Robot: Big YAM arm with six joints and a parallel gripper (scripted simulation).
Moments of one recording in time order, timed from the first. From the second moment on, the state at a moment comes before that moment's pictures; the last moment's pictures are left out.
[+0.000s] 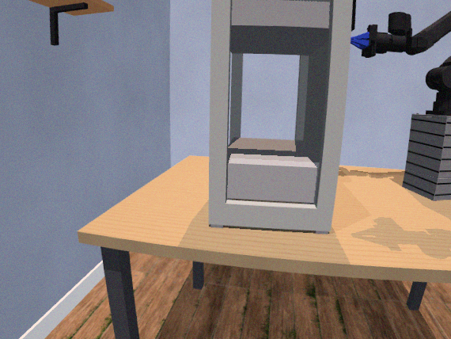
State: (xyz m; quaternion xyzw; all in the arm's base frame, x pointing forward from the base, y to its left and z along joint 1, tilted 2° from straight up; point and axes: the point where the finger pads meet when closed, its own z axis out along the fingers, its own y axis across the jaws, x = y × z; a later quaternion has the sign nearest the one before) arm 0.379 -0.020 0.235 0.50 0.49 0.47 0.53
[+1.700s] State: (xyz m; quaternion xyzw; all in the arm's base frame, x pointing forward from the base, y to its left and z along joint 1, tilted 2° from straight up) arm 0.354 0.065 0.226 0.50 0.49 0.48 0.53
